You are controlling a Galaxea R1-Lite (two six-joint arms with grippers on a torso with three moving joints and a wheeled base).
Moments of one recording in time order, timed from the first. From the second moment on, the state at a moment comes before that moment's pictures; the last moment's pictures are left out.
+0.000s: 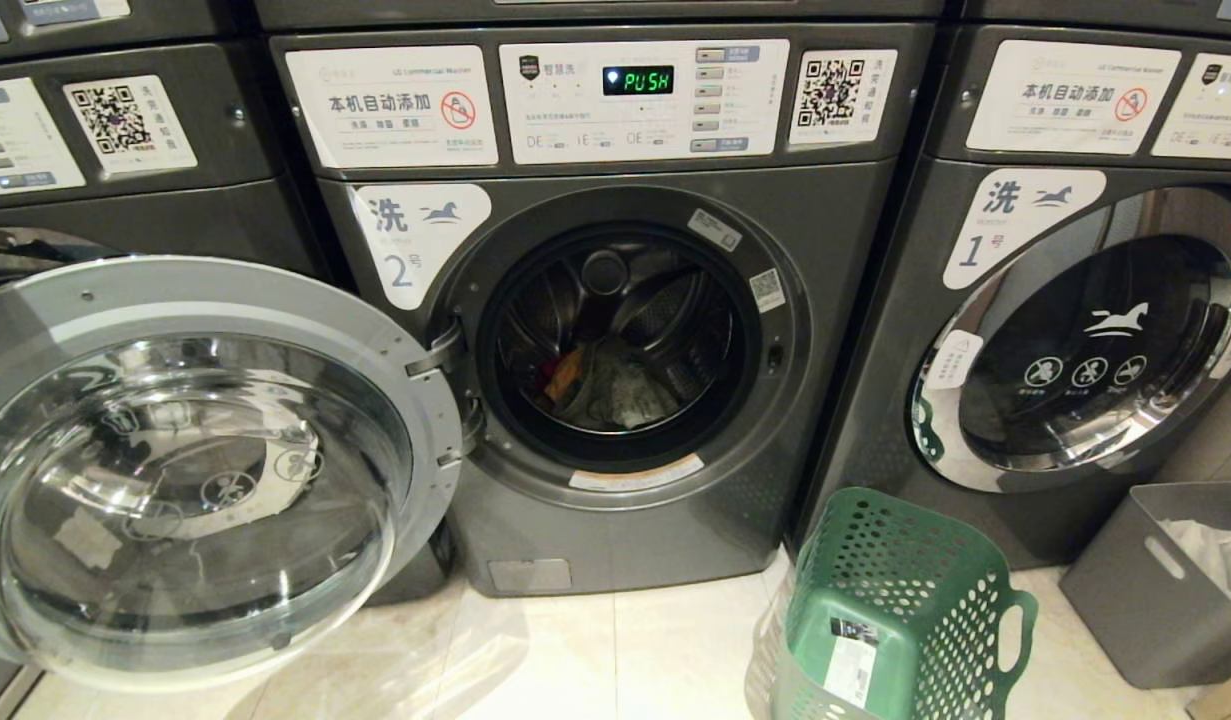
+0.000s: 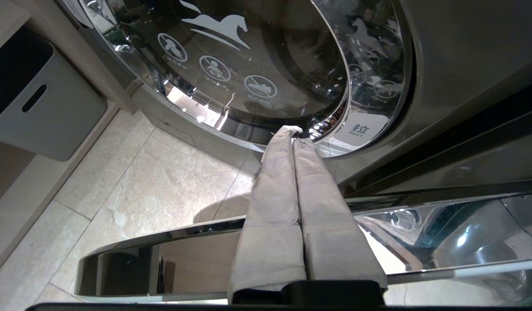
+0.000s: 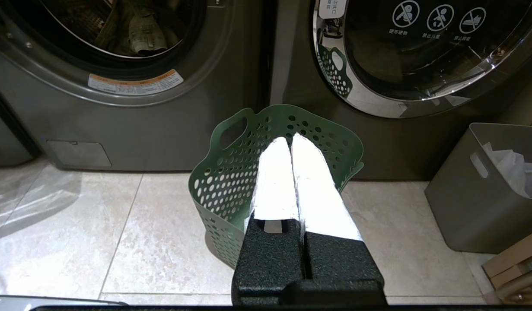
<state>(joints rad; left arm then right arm) 0.53 1.88 -1.89 0.45 -0.12 -0.02 0.00 0.00 0.00 0.00 0.02 -0.06</state>
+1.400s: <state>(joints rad) -0.08 1.60 -1.88 1.09 -0.16 -0.07 0.00 0.00 0.00 0.00 0.02 -0.02</state>
